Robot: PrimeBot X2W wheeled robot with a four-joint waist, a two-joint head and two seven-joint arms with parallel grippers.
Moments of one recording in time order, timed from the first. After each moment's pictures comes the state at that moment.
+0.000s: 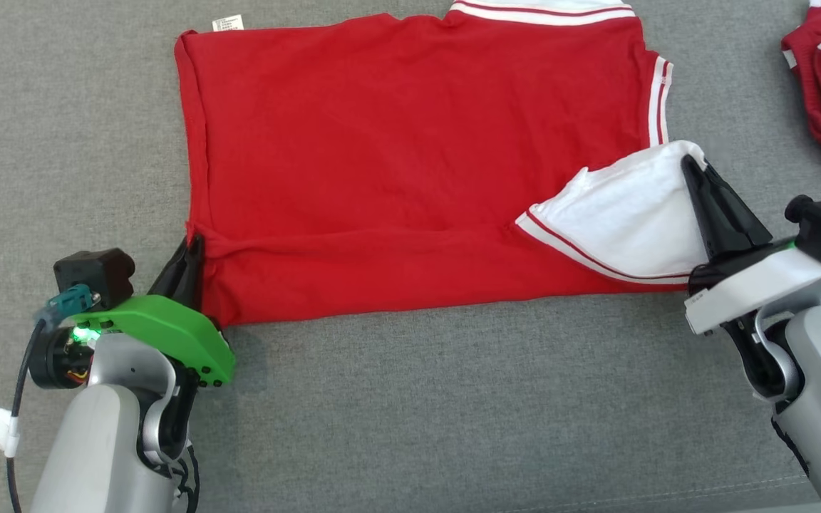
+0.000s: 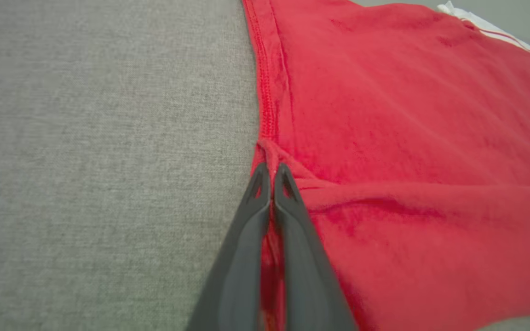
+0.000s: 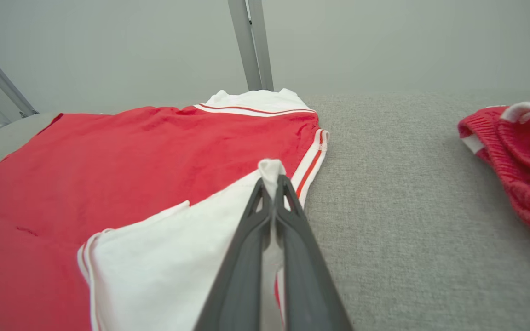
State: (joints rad) left arm -0.32 0.16 -0.12 0.21 -0.43 -0.05 0.18; right arm -0.42 -0.42 0.30 0.30 0.55 0.13 -0.25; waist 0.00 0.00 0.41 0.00
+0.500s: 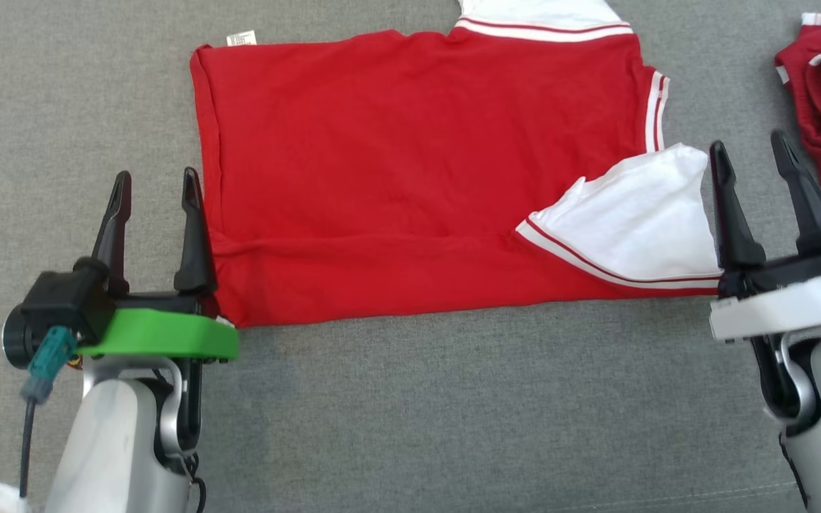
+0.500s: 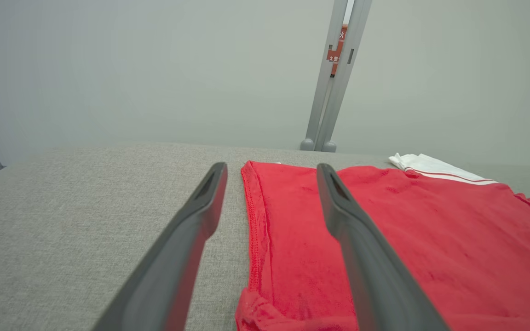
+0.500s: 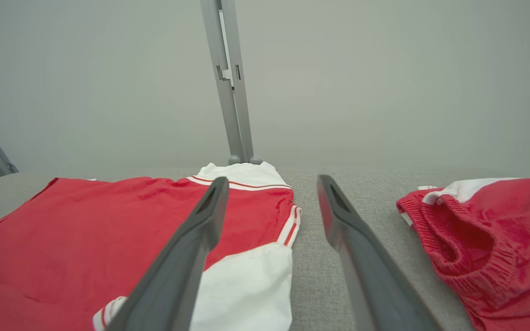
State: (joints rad) left arm -0.32 0.13 -0.12 0.12 -0.32 0.01 -0.20; right arm -0.30 -0.30 0.06 0.09 0.35 0.13 -0.26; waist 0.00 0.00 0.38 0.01
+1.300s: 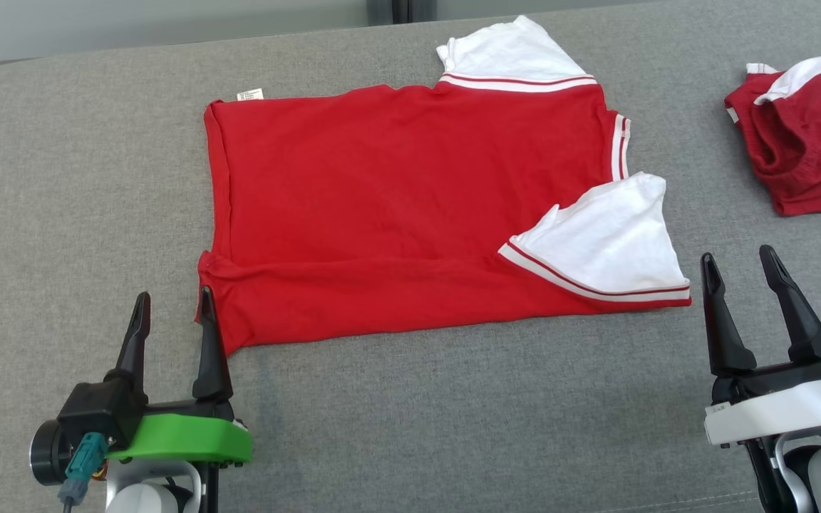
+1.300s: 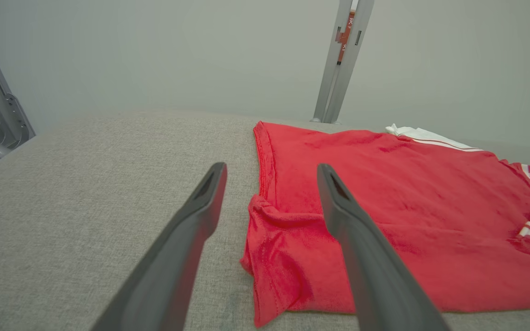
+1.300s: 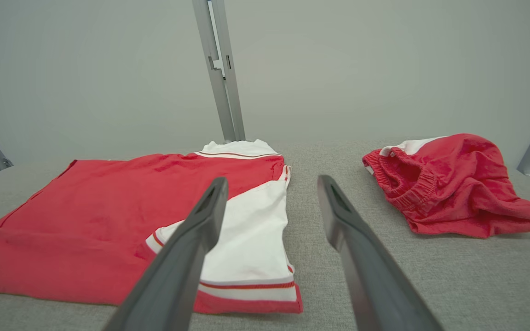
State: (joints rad) left arm -0.07 0.11 -0.13 0.07 -0.30 0.08 -0.24; right arm 0.00 -0.20 -0.01 -0.08 0.28 0.13 -0.19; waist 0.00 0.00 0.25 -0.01
